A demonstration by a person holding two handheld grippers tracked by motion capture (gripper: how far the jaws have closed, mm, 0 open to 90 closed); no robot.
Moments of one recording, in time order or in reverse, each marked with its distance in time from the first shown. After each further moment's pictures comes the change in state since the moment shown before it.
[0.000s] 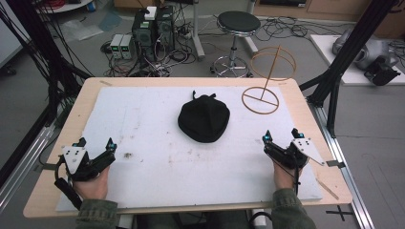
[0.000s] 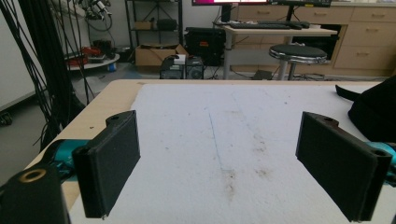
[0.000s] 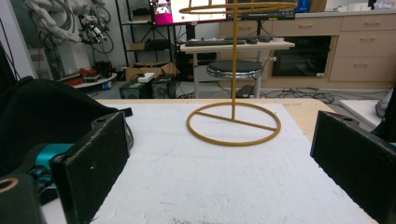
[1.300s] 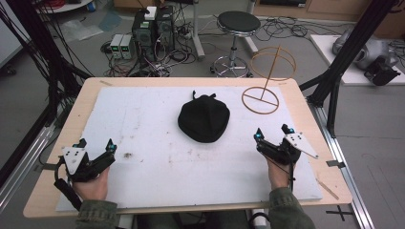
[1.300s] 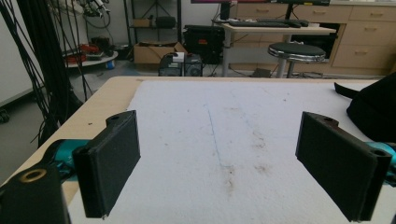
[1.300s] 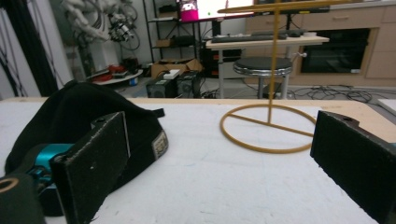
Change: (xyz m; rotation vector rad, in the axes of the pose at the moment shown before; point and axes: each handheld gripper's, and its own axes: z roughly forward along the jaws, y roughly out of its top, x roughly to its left) left arm 0.001 -0.002 -0.001 0.009 -0.007 -0.008; right arm 0.020 0.010 0.011 0.024 0.111 -0.006
